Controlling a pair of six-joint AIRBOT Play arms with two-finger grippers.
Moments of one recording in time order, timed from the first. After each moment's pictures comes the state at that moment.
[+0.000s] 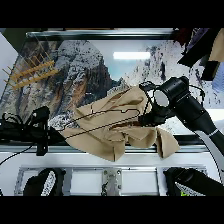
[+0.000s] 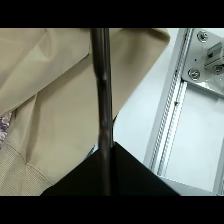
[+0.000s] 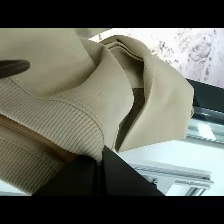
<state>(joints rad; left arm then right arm) 0.34 -0.74 0.76 0.89 -1.79 -0.14 0.59 -1.19 1.30 -1.63 1.73 1.87</state>
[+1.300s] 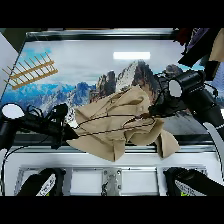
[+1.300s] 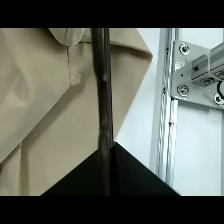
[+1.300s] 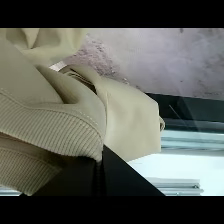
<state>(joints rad) 0.08 -0.91 0.76 0.82 -1.64 -0.14 0.41 -1.19 1.30 -1.68 1.66 1.83</state>
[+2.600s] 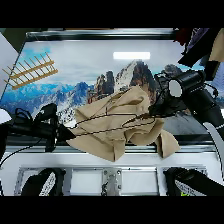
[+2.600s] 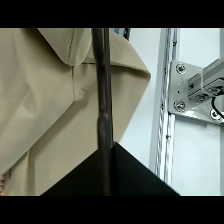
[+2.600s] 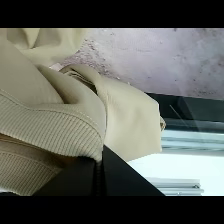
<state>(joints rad) 0.19 -0.80 0.76 0.75 -1.73 -0.11 0.41 -1.19 1.30 -1.68 1.66 1.83</state>
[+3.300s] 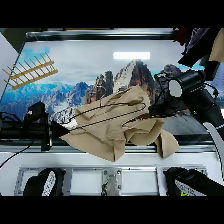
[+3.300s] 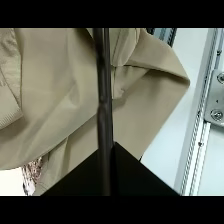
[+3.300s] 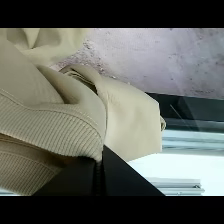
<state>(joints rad) 0.32 -0.70 0.76 0.74 -1.69 -0.12 0.41 -1.19 1.30 -1.68 1.66 1.83</state>
